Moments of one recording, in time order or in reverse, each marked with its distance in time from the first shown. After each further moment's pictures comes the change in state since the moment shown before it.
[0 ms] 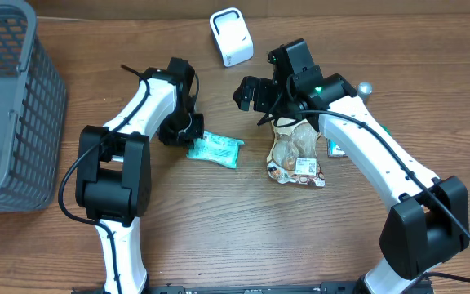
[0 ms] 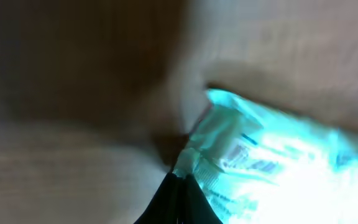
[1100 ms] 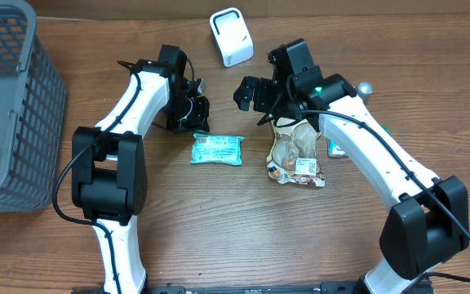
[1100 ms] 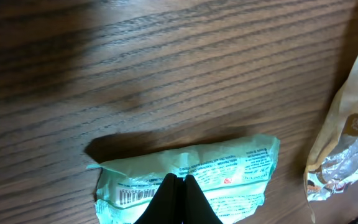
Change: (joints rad) left arm 0.037 0.001 0.072 0.089 0.275 0.031; right arm 0.000 0.000 0.000 0.000 0.000 0.000
